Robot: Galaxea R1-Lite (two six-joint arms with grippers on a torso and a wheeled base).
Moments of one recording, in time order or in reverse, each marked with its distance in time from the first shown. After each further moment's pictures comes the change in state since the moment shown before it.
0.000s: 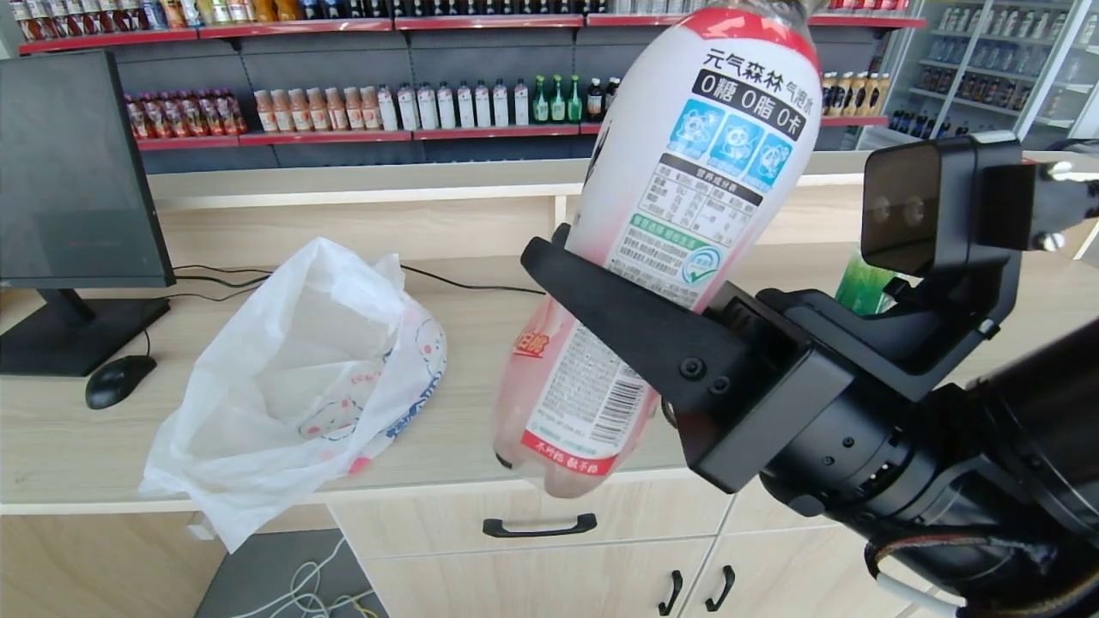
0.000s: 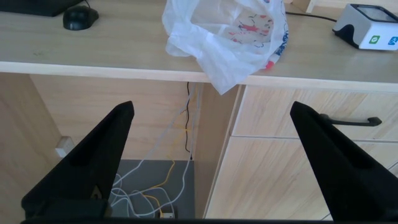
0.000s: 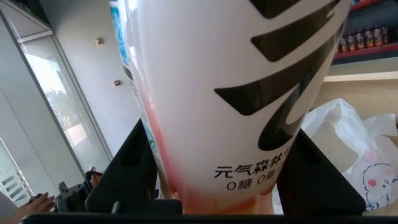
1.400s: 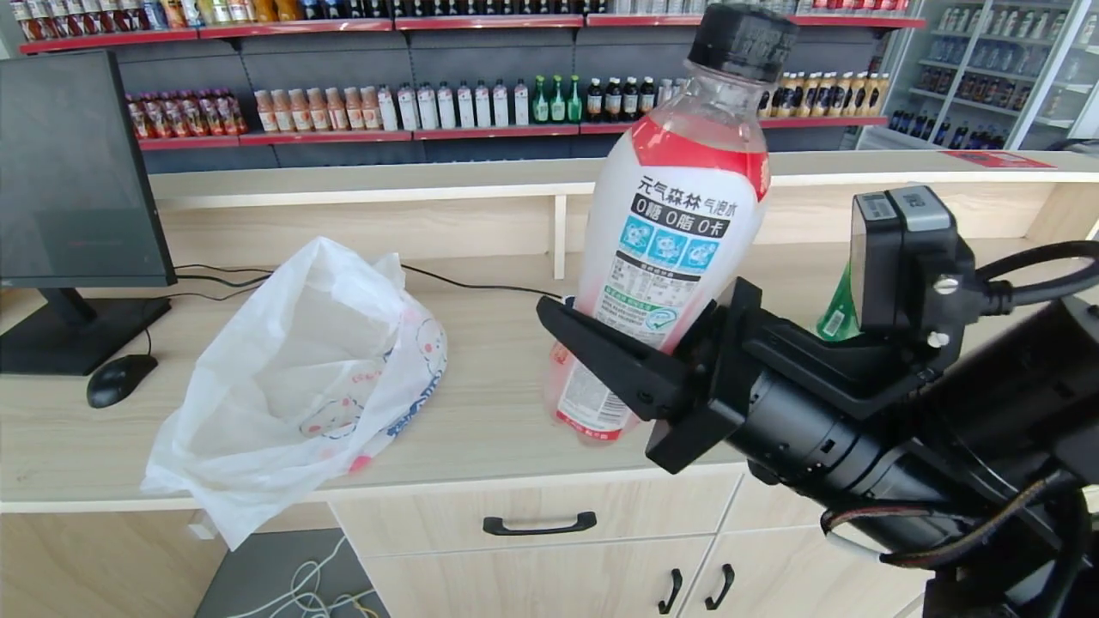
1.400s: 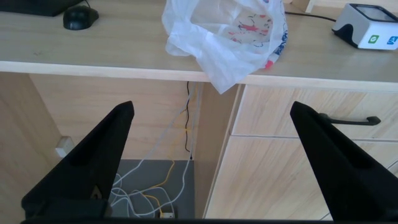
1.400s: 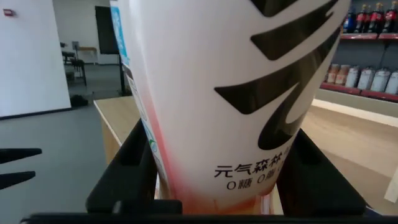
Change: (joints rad) left arm -0.001 0.000 0.000 0.000 0.000 0.000; right arm -0.101 0.047 0.036 0.001 -0.003 -0.408
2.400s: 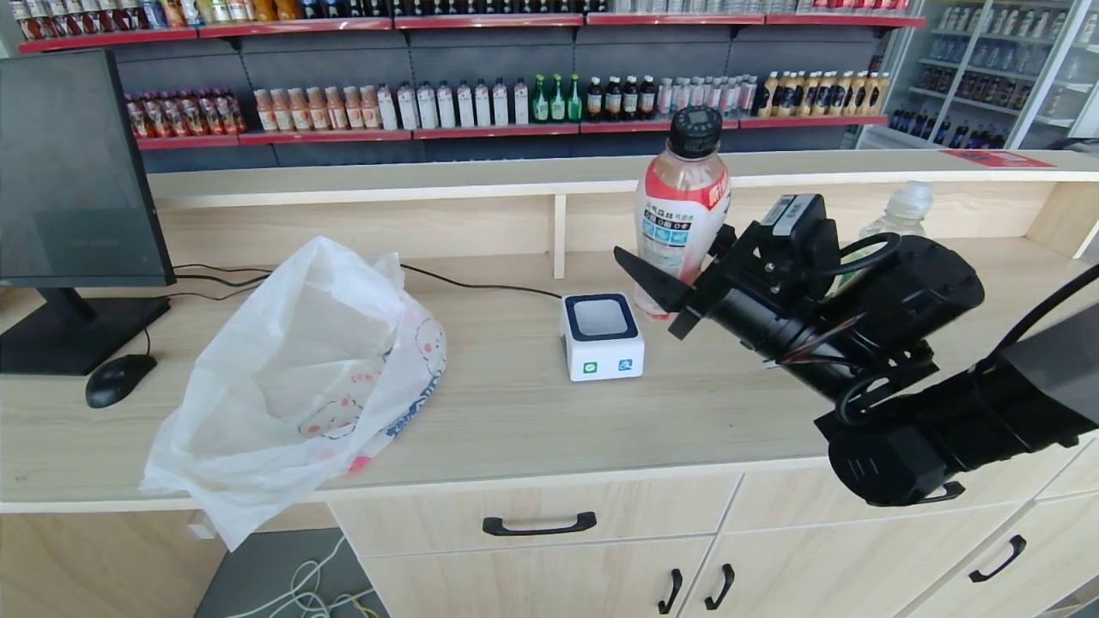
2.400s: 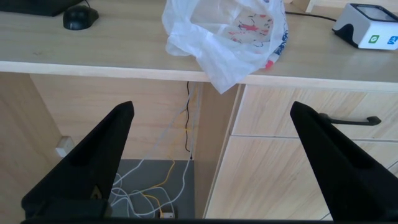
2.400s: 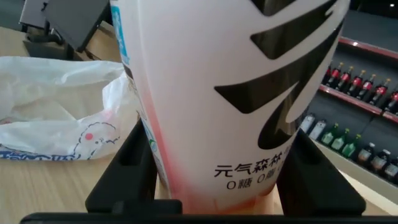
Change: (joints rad) left arm 0.000 0.000 0.000 0.000 0.000 0.000; right arm -0.389 0.266 -0.293 -0.002 0.214 -0.329
